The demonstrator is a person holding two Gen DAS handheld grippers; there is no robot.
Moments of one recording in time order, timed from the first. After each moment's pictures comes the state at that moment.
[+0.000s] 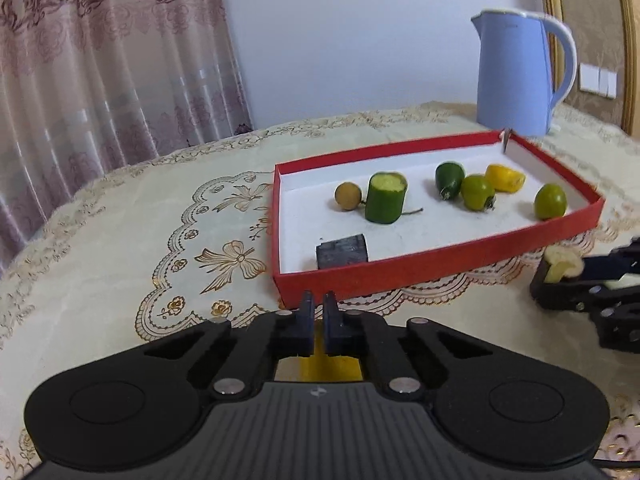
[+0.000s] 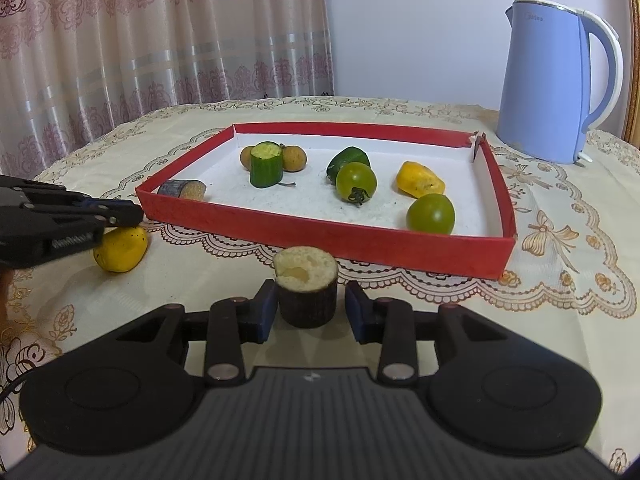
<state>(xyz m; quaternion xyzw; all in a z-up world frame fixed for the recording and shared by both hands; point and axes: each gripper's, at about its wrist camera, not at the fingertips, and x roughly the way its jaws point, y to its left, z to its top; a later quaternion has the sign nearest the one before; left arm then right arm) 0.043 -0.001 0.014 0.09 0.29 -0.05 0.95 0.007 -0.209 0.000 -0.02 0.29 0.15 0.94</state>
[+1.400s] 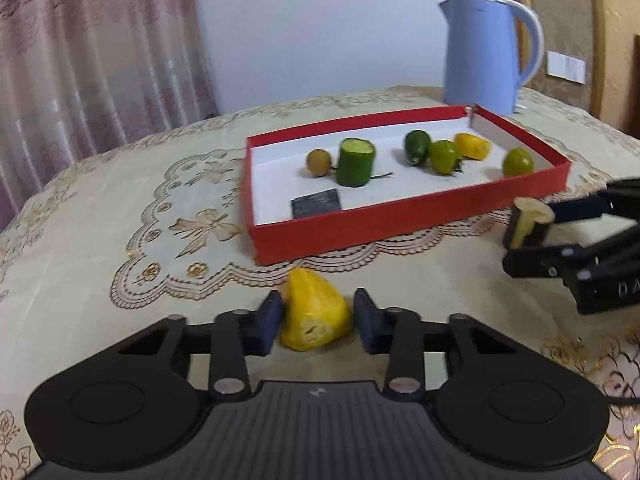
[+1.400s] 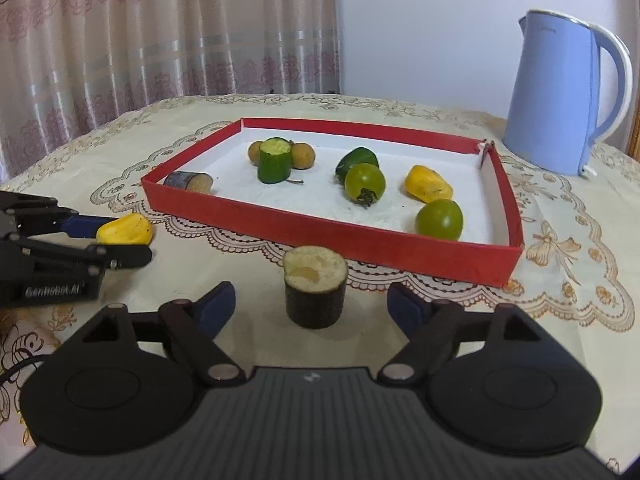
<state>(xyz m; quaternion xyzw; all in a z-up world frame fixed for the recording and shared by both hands) 0.029 0.006 -0.007 0.09 0.31 -0.09 0.94 0.009 -0.200 0.001 -0.04 0.30 0.16 0.94</state>
